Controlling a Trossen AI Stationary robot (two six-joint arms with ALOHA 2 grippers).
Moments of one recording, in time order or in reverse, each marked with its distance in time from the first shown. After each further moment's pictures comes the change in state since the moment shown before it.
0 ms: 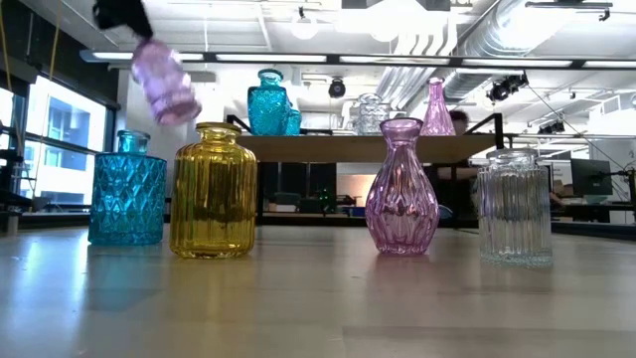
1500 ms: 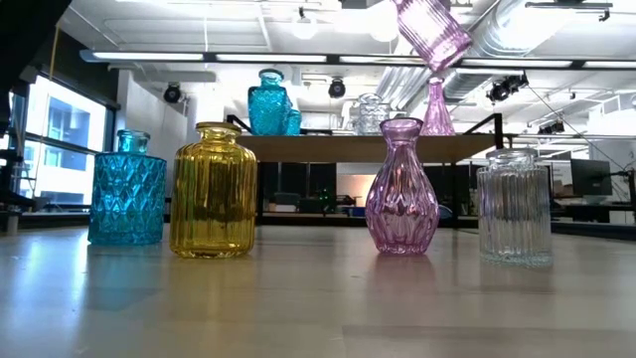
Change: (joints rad) left arm -0.100 1.128 1.119 0.316 0.027 0.464; right arm 0.000 -0.024 0.000 0.080 -0.289 -0.210
